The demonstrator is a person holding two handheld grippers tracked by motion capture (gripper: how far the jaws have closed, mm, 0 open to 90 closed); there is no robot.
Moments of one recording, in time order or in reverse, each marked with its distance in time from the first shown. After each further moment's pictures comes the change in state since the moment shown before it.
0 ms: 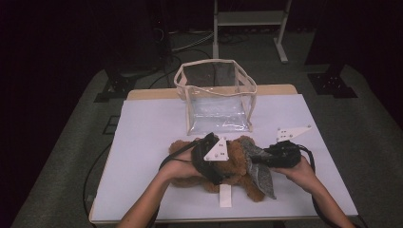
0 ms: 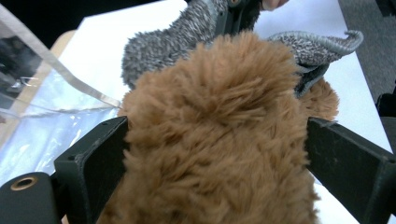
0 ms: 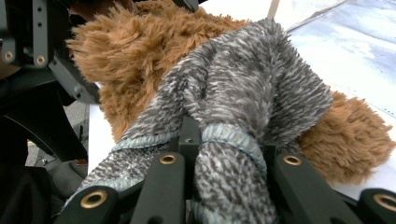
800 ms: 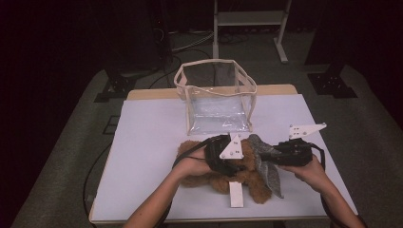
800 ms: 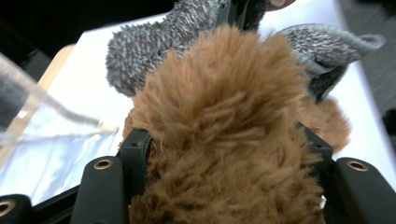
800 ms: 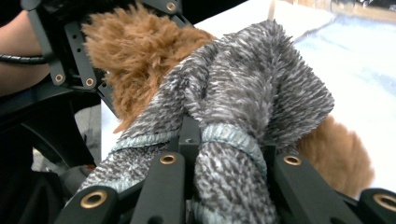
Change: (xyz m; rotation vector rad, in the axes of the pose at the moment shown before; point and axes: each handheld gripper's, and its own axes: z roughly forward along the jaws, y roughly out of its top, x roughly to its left) left arm -0.001 0.031 0.013 -0.037 -0.016 0.006; right arm 0.003 0.005 -0.030 -0.050 0.007 -0.010
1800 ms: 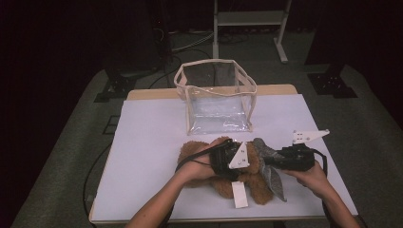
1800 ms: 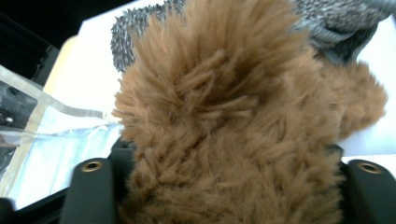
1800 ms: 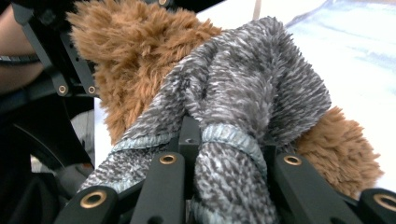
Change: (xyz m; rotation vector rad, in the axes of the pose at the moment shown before) left arm -0.011 -0.002 0.018 0.094 0.076 0.101; right arm -0.007 -0.025 -0.003 -0.021 -0.018 0.056
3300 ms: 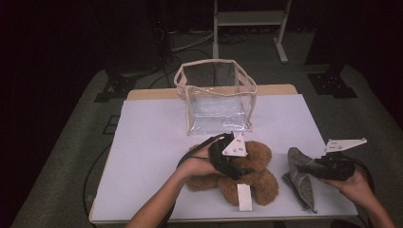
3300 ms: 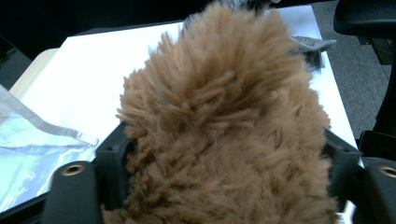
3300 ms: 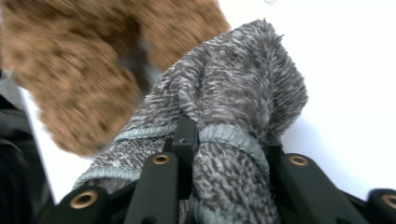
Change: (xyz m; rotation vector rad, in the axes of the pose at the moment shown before) left arm 0.012 0.003 -0.007 -0.117 -0.109 -0.156; right arm -0.017 -0.045 -0.084 0.208 -0.286 0.067
